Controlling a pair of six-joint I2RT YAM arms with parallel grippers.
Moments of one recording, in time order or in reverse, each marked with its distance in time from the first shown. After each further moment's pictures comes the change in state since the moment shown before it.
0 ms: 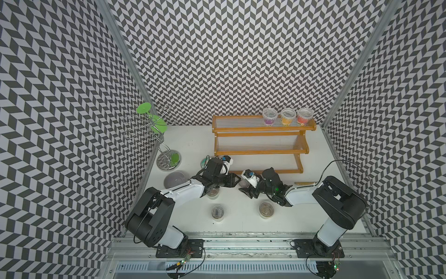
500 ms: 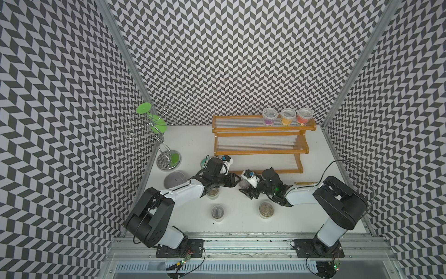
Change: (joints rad) left arm 0.000 0.000 0.002 0.000 0.000 0.000; right arm 0.000 -0.002 0.000 -0.014 -0.001 0.000
